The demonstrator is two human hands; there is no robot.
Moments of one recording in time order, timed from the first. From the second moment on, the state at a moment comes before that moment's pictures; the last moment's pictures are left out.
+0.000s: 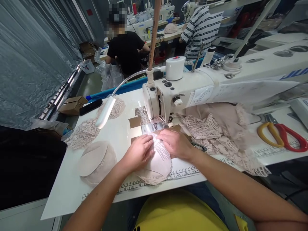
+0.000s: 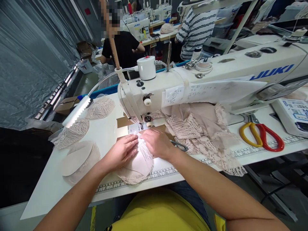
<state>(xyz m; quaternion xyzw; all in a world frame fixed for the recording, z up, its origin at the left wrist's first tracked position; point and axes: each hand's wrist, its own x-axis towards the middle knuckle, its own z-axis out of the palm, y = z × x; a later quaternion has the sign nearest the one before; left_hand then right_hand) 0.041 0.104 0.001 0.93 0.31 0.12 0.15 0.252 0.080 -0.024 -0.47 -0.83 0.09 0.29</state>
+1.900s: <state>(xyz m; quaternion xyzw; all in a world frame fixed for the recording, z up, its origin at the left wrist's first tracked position) 0.045 0.113 -0.008 0.93 0.28 0.16 0.16 0.265 0.057 0.004 -0.53 -0.83 0.07 0.17</state>
